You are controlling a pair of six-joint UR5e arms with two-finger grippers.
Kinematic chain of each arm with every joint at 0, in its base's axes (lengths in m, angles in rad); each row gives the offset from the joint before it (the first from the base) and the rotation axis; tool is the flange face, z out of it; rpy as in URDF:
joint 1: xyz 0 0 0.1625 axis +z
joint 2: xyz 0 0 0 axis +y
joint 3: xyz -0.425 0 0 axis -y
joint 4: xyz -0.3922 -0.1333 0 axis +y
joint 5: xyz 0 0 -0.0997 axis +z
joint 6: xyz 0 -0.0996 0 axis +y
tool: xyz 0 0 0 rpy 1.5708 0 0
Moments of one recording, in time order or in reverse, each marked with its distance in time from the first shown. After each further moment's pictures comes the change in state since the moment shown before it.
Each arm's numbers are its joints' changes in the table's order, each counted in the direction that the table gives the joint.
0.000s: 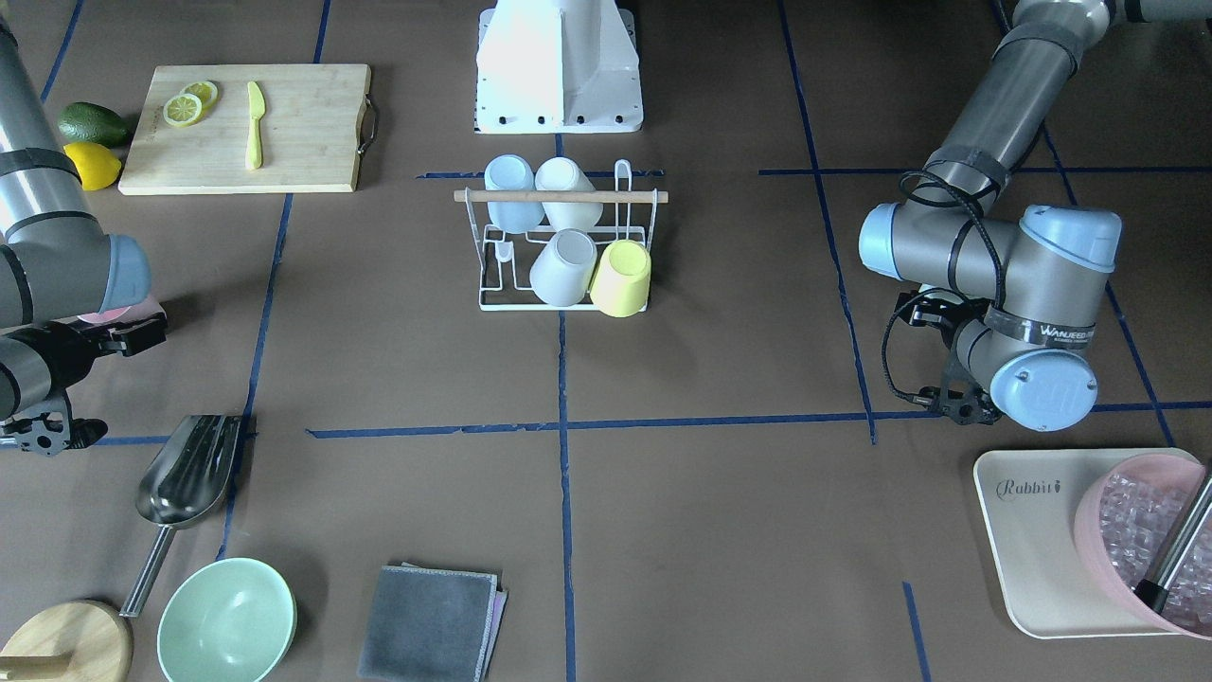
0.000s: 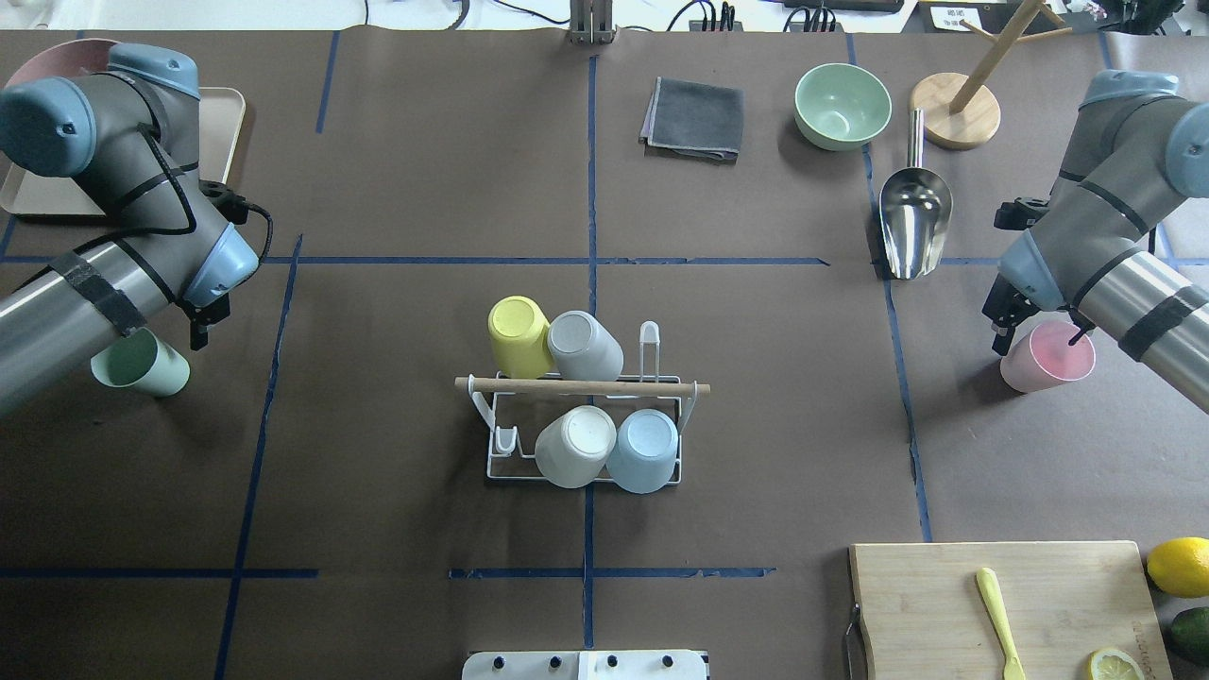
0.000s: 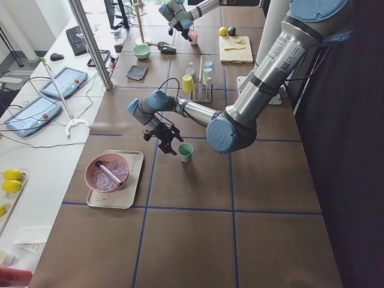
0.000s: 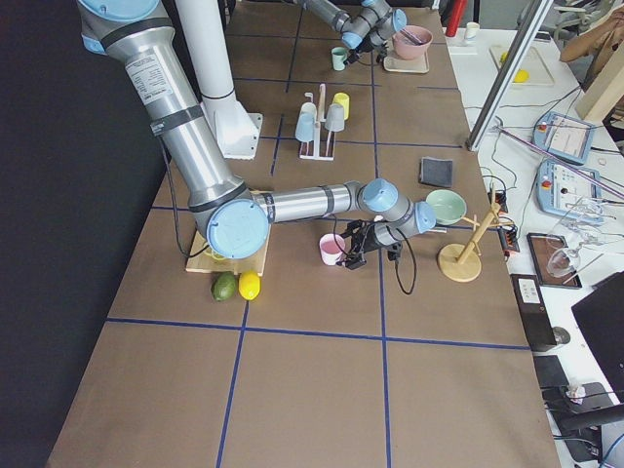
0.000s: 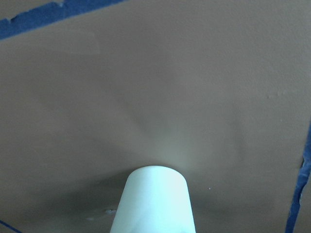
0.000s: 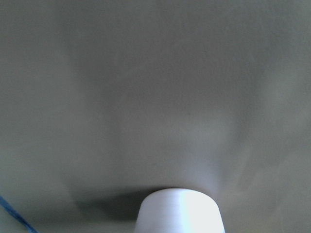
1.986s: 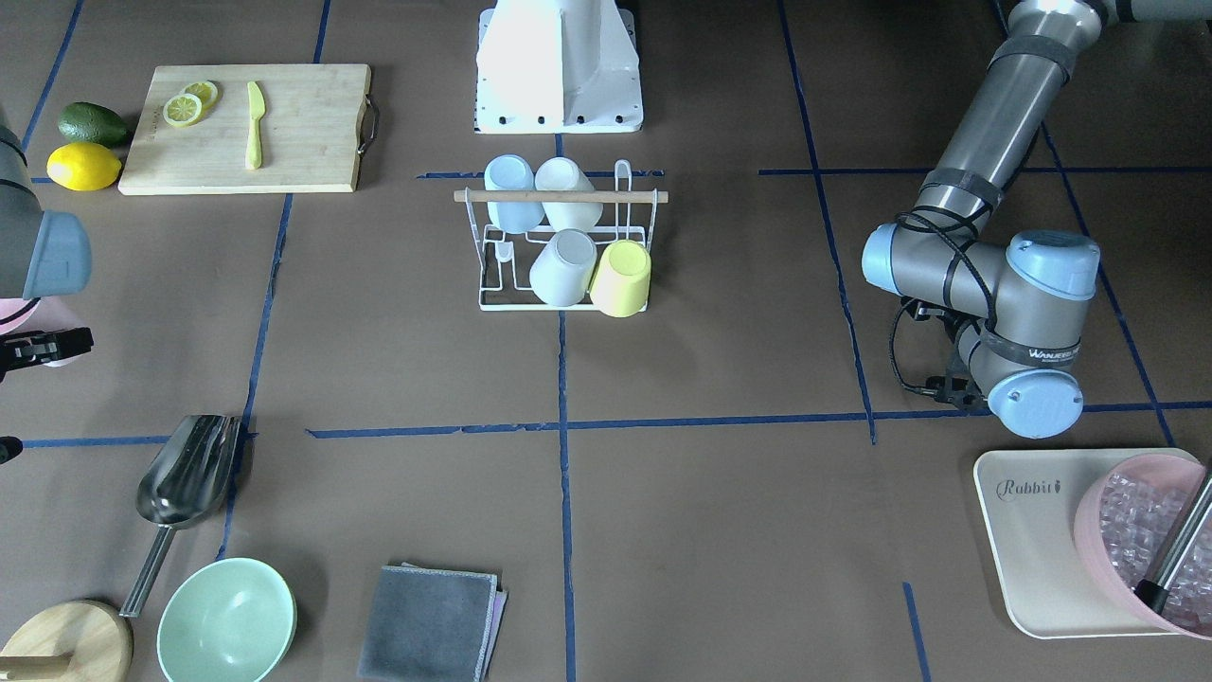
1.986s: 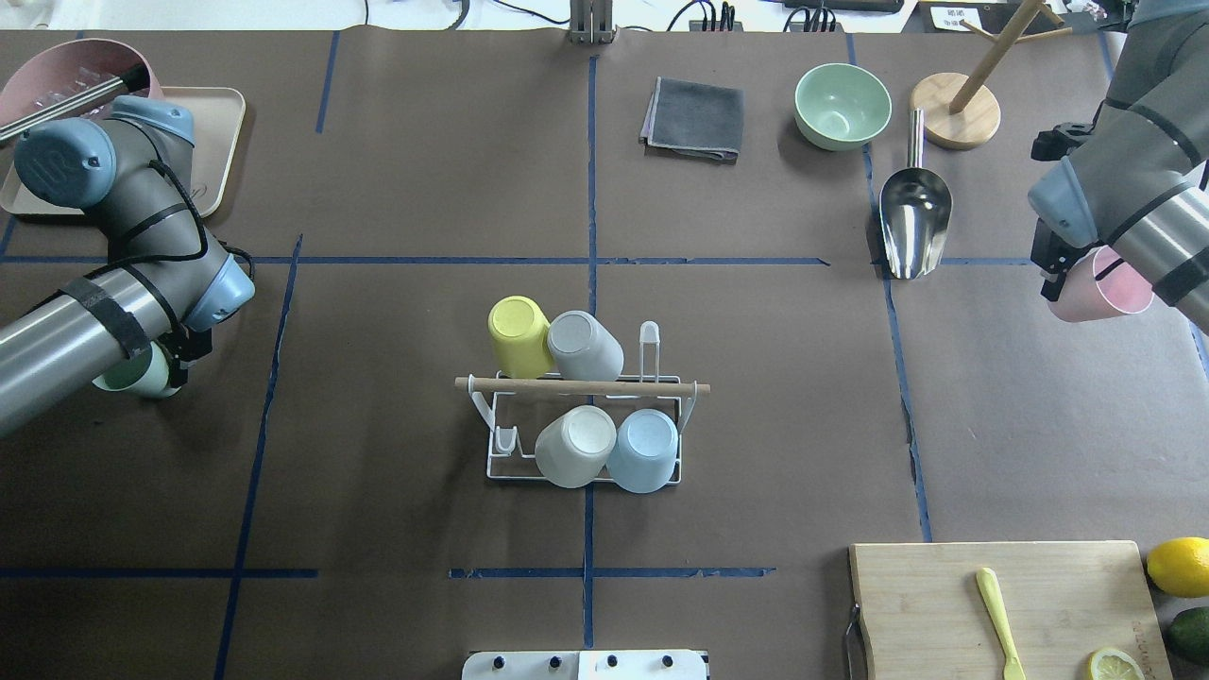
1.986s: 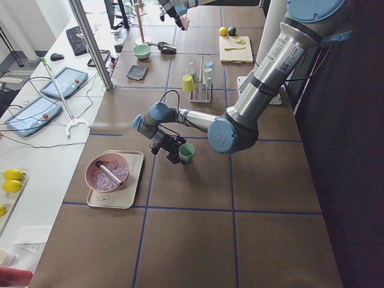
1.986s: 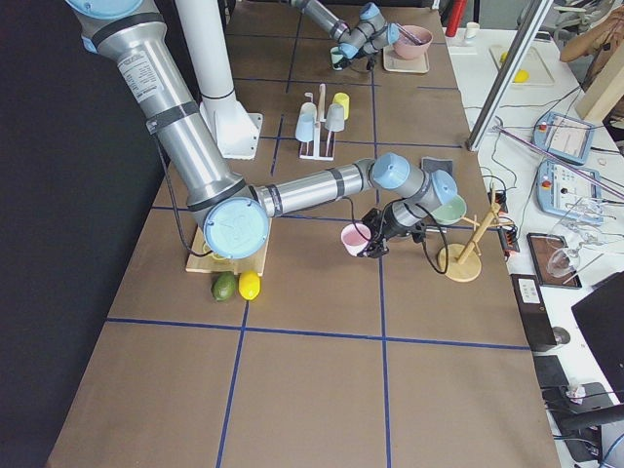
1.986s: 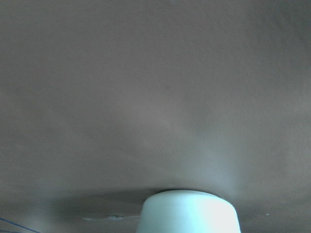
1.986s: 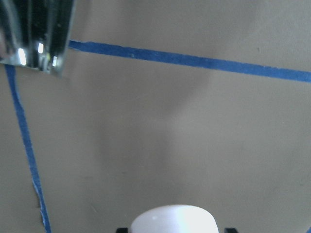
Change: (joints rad) left arm 0.031 -0.016 0.103 -0.061 0.035 -0.028; right arm 0.132 -0.036 0.183 0.009 0.147 0.013
